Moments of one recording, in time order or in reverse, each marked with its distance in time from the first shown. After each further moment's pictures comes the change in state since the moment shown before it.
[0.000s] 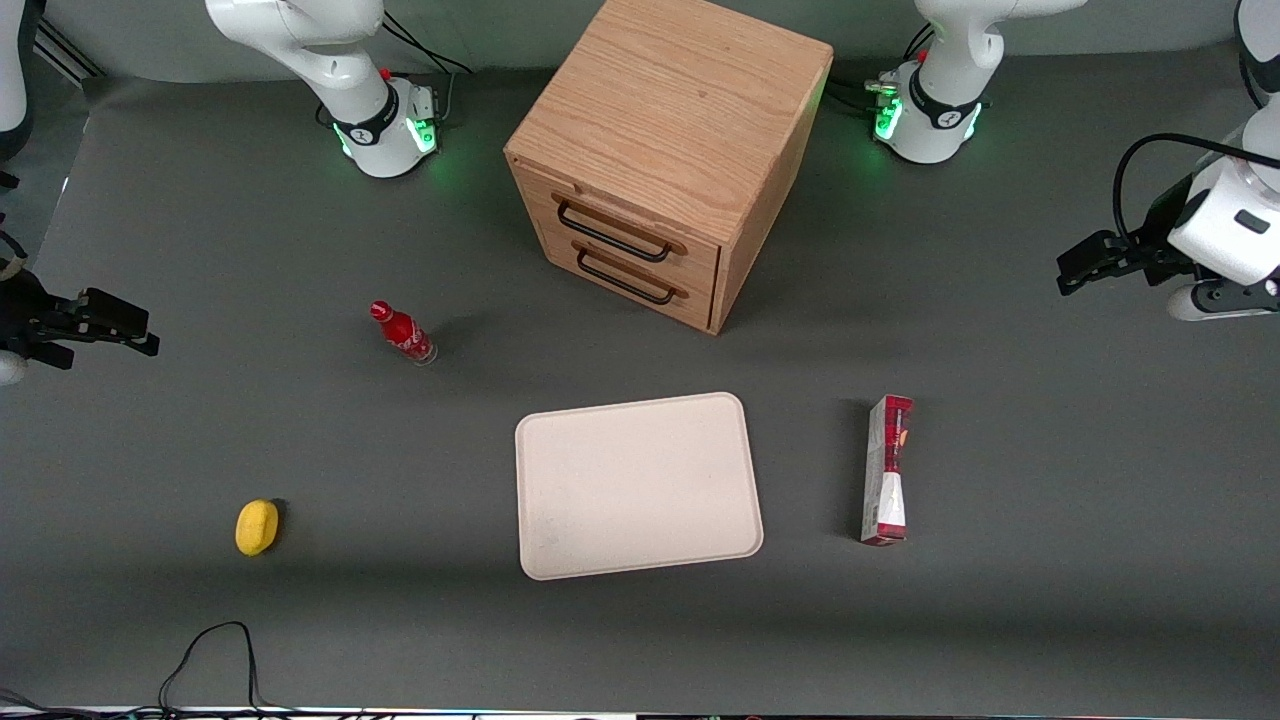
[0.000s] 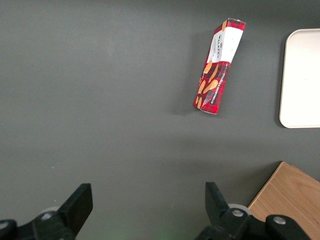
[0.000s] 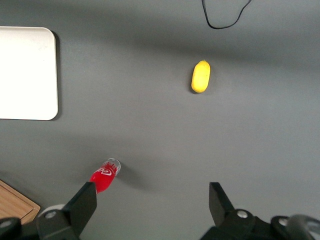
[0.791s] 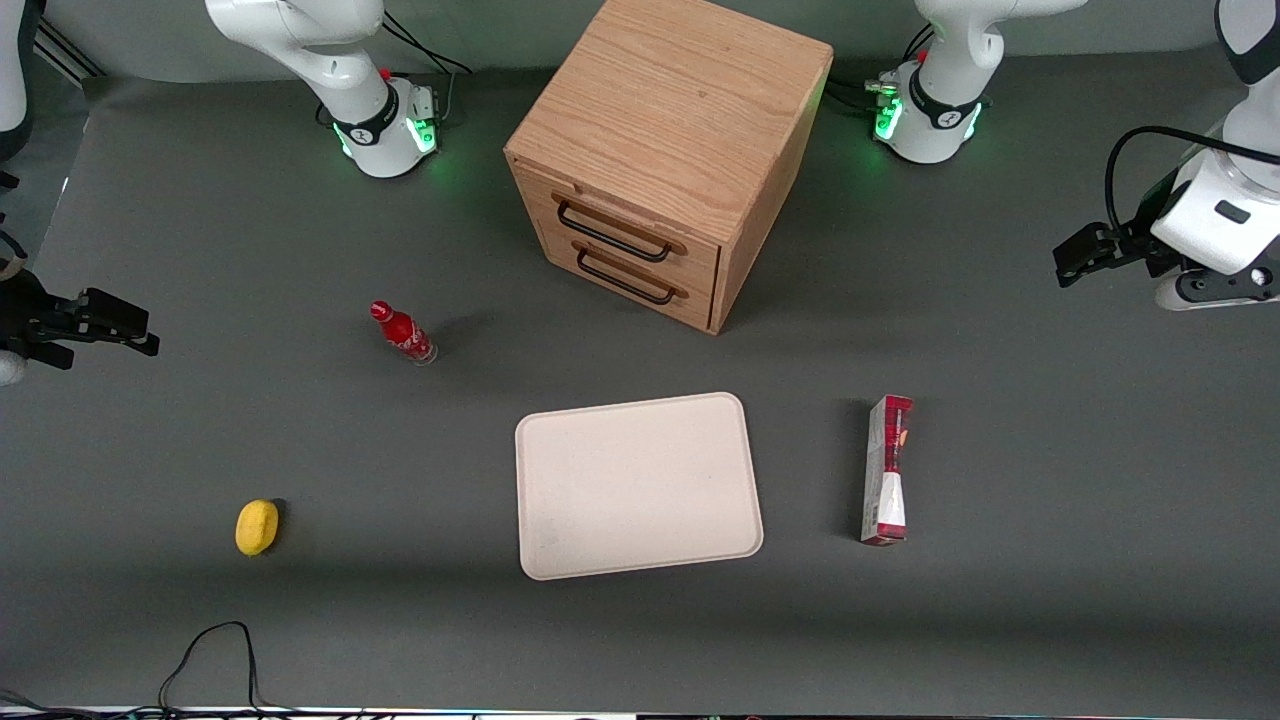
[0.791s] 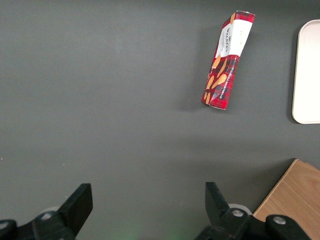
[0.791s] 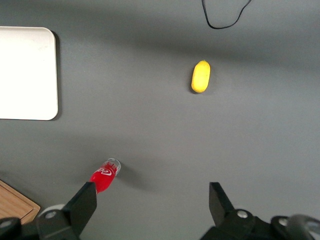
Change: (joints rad) arm -0.009 -0.027 -0.013 -0.039 0.043 0.000 -0.006
